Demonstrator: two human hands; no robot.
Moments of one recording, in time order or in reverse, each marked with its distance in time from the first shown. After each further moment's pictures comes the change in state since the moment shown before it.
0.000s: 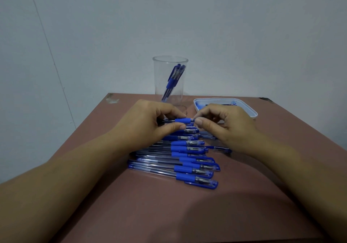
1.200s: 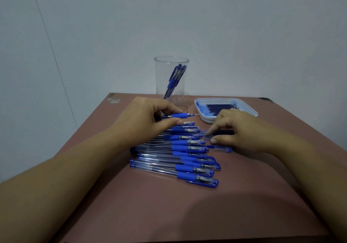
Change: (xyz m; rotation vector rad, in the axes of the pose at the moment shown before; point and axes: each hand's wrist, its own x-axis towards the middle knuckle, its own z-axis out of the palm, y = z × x) left_hand 0.001 -0.006 -0.004 0.016 0.028 -0.057; right_hand -0.005 0.022 -0.027 -0.312 -0.381 0.189
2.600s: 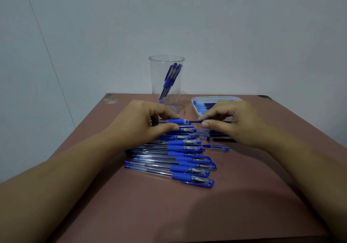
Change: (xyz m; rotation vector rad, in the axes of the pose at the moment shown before) left_hand 0.000 -0.004 0.003 -0.001 -0.060 0.051; right_hand -0.001 -0.014 -0.001 0.316 0.290 -0.106
